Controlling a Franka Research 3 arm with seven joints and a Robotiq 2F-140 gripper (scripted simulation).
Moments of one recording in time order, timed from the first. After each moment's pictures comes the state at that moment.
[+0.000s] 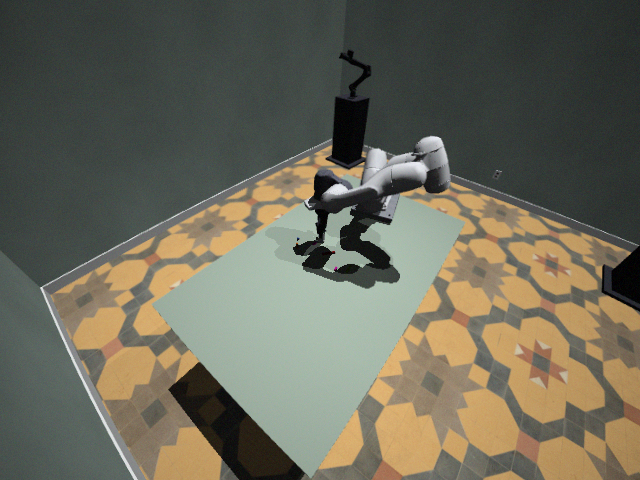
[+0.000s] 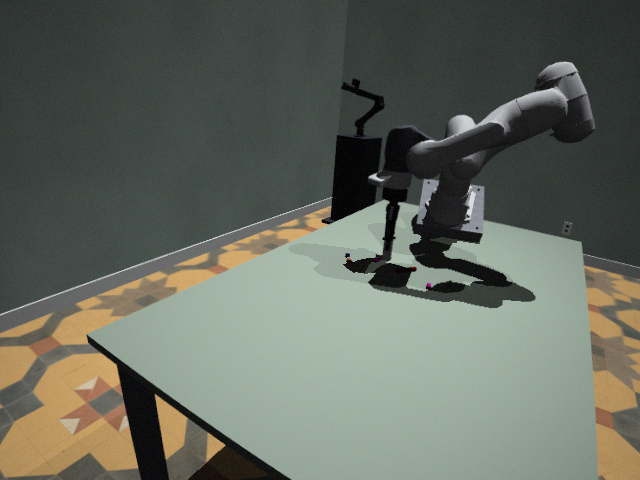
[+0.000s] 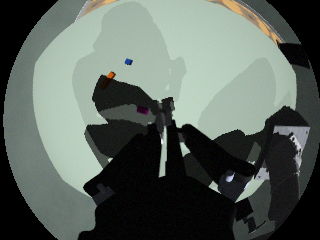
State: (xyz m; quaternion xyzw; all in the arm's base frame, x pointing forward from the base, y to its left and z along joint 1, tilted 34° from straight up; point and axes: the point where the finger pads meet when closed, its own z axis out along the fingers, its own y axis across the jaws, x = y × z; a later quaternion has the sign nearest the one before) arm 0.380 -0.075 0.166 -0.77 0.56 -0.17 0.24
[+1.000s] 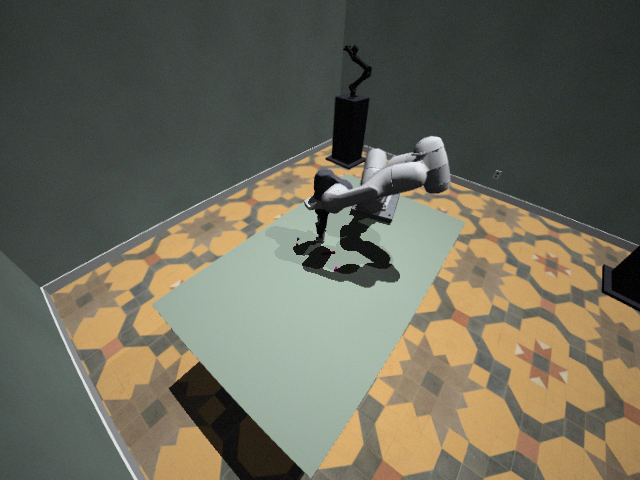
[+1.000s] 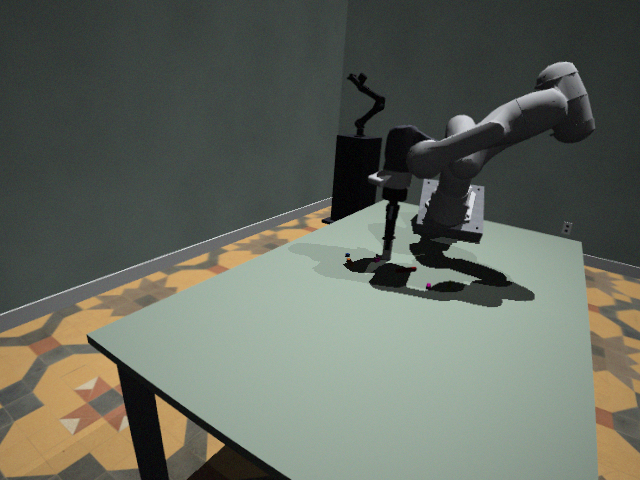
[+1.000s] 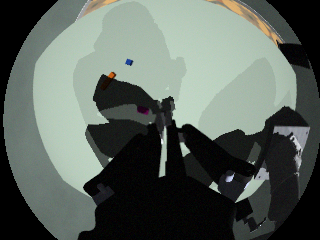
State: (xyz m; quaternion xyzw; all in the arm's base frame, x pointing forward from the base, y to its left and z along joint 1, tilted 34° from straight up) arm 0.380 -0.075 0.167 -0.77 0.56 -0.17 0.24
